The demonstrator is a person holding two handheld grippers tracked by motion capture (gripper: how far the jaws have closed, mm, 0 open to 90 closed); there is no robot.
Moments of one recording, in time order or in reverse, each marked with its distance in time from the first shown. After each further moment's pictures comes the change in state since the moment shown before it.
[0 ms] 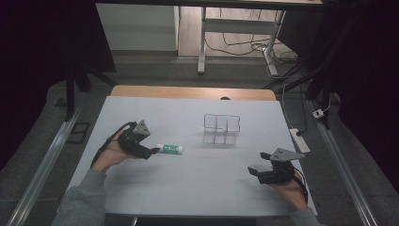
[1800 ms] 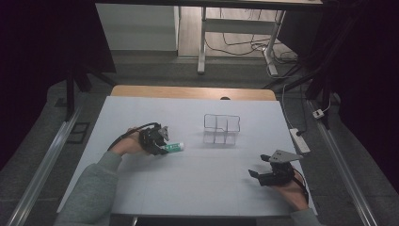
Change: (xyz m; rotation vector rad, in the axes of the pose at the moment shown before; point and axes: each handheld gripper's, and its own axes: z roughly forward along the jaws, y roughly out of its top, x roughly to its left) left arm 0.011 0.028 0.070 0.262 -0.186 0.313; right arm -0.002 -0.007 0.002 0.050 0.001 -0.024
